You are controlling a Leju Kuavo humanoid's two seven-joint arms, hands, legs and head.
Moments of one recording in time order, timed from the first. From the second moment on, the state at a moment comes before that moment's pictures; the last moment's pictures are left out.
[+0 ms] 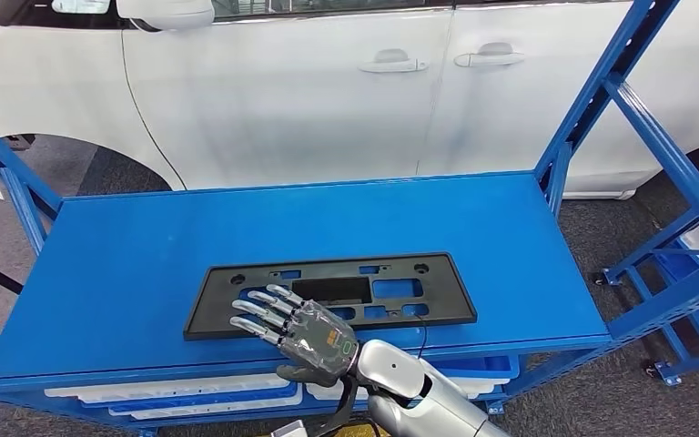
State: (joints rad) left arm -0.08 -0.09 1.14 -0.22 -0.68 0.10 -0.30; right arm -0.39 0.01 0.85 -1.19 1.08 -0.46 -0.36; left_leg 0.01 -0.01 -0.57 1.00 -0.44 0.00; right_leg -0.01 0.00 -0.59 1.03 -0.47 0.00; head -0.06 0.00
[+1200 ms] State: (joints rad) left arm -0.07 -0.09 1.14 -0.22 -0.75 0.15 -0.21; right arm -0.47 0.15 0.93 -0.92 1.20 -0.62 -0.22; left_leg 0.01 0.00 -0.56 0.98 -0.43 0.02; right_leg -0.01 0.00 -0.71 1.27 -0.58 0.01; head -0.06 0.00
